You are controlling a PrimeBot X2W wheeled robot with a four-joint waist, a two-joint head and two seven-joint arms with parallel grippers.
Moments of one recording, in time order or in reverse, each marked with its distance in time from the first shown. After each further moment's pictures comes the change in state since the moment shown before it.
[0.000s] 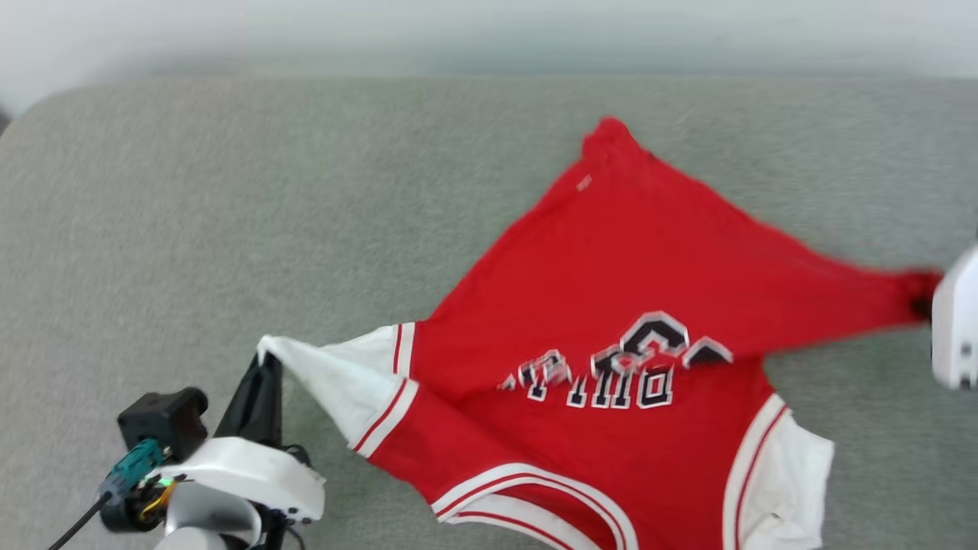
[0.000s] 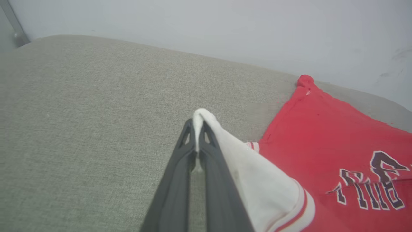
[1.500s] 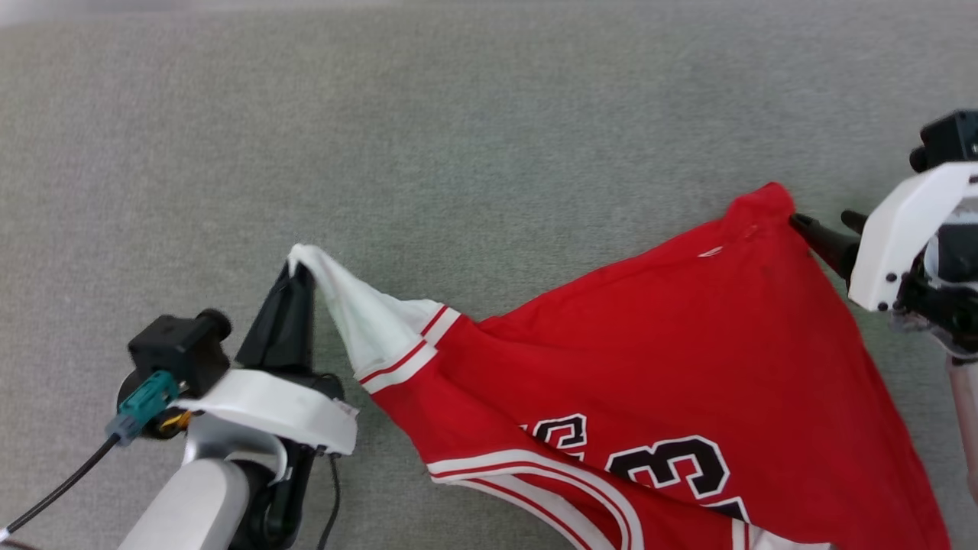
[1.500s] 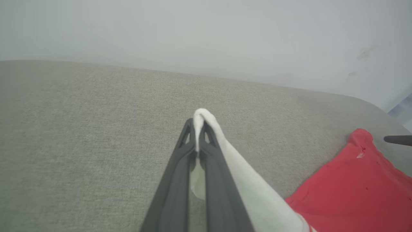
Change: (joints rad) left arm -0.134 0.016 -0.040 -0.097 0.035 -0.008 0.033; right arm -0.064 0.178 -0.027 -0.049 0.081 0.000 -0.068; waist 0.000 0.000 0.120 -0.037
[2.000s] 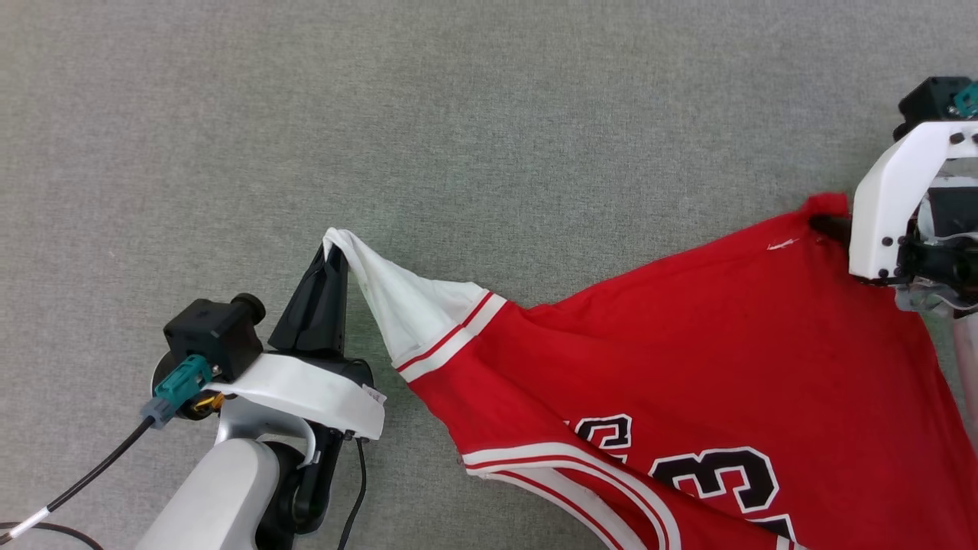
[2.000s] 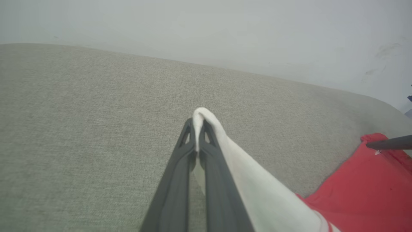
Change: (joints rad) left arm -0.081 -0.059 -0.045 0.079 0.004 -0.045 -0.044; right arm -0.154 -0.004 0.054 0.167 -0.015 0.000 0.200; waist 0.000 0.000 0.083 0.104
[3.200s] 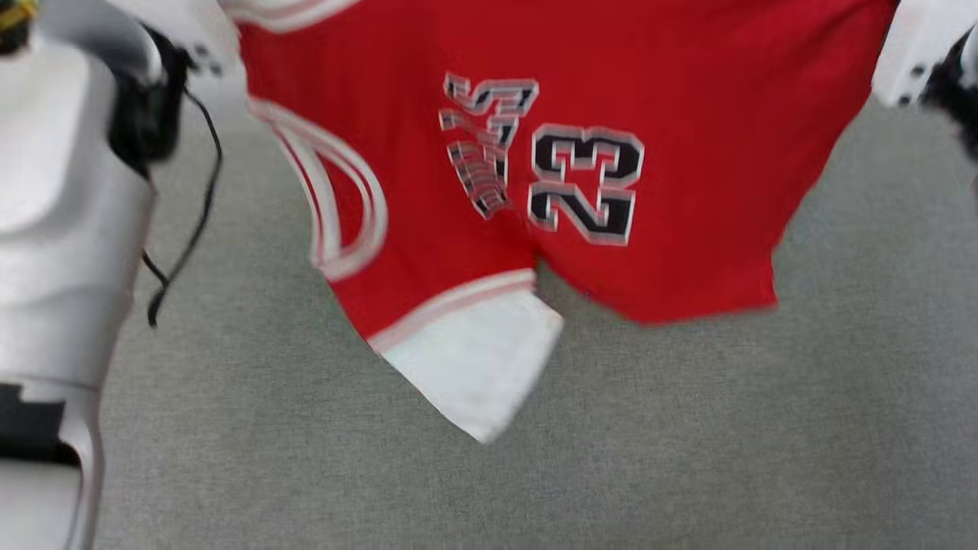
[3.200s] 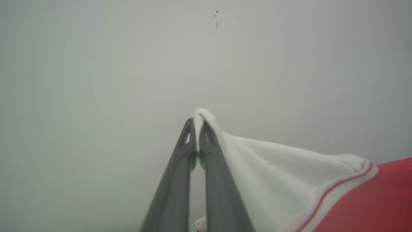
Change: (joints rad) left arm -0.844 0.022 0.012 0.761 0.024 -0.194 0.070; right arm -0.307 0.037 0.021 0.142 -0.229 0.001 -0.549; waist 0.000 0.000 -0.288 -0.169
